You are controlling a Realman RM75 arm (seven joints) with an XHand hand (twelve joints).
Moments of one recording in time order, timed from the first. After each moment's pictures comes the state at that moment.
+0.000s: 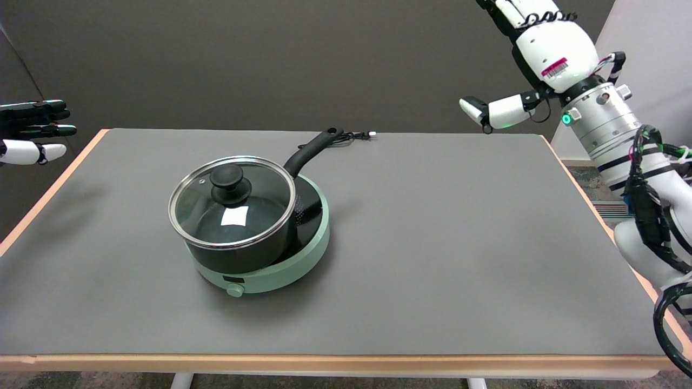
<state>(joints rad) -0.07 -0.99 -1.18 1.85 -0.53 0.23 1.21</state>
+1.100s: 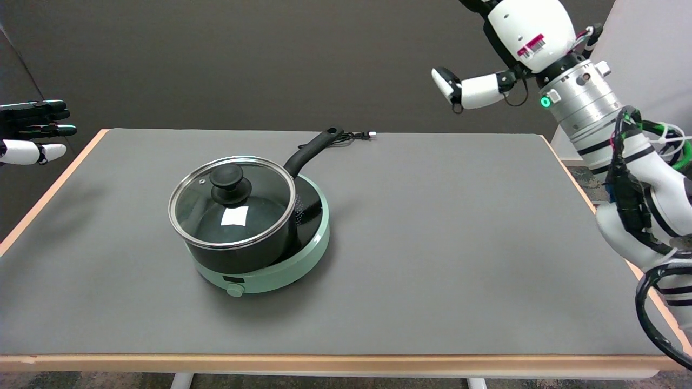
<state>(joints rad) 0.05 -0.98 -1.28 1.86 -0.56 0.31 1.23</state>
